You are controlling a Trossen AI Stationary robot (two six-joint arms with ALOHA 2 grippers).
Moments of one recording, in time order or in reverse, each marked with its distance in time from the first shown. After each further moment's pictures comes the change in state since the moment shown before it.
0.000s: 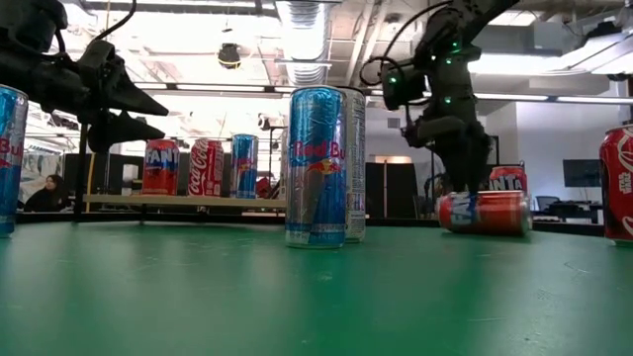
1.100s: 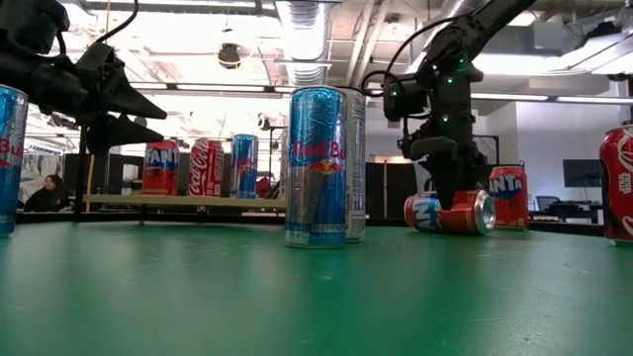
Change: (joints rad) left arm -0.001 0.000 0.000 -0.022 0.018 -0.002; right arm -0.035 0.008 -0.109 0.190 -0.003 -0.021
